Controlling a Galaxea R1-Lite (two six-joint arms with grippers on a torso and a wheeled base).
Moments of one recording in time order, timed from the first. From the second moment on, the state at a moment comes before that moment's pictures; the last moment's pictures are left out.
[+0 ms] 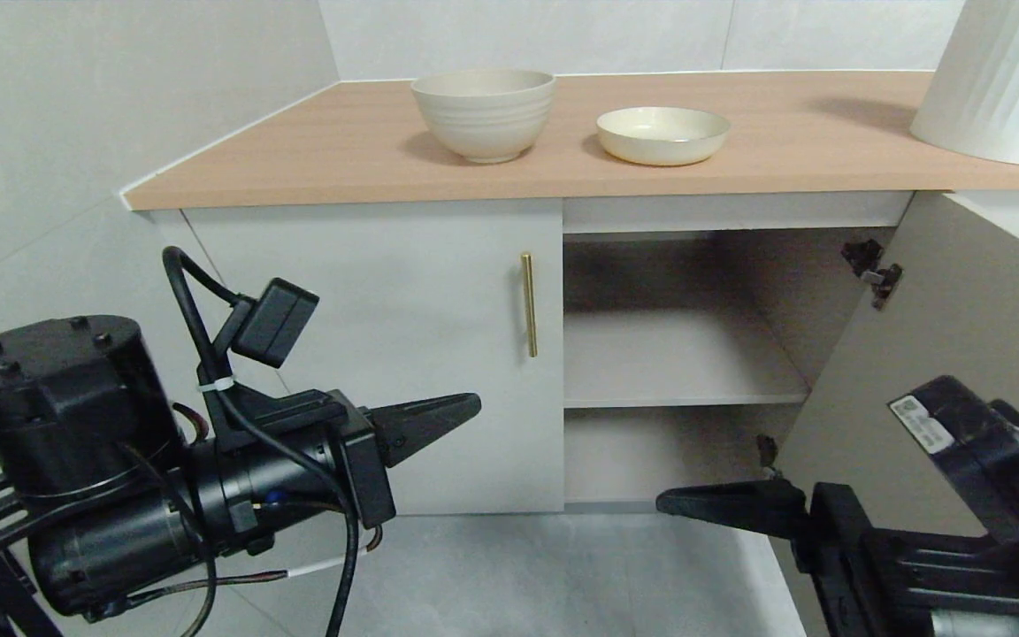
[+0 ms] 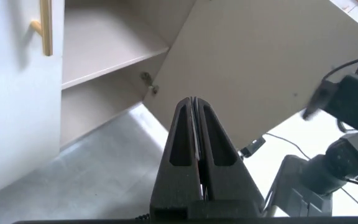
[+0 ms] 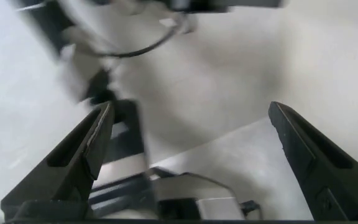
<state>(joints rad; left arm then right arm) -0.55 1.48 -0.51 -0.88 -0.40 -0.34 0.91 1.39 -0.43 -0.90 0.39 0.10</state>
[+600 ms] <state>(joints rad) -0.52 1.39 -0.66 -0.51 -0.40 -0.34 0.75 1.58 -0.70 -0.80 0.00 0.15</state>
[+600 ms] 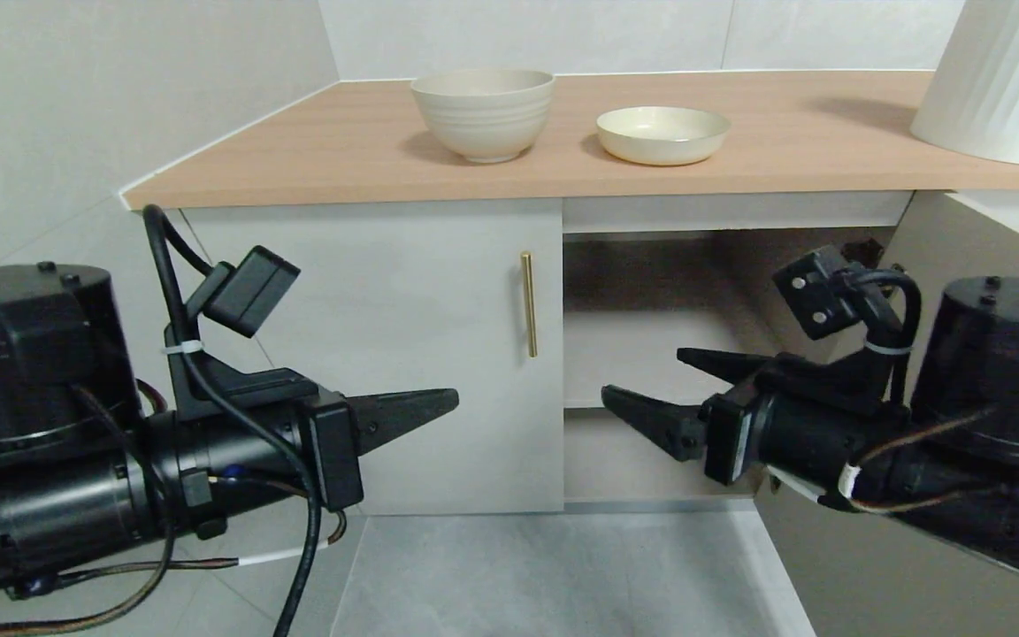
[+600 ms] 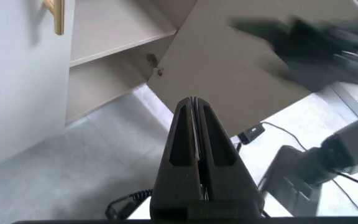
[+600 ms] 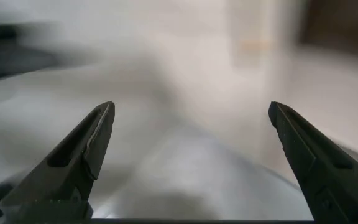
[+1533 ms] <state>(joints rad) -0.43 1.29 -0.78 -0.38 -0.32 -0.21 0.64 1.52 -0.95 -0.30 -0.22 0.22</state>
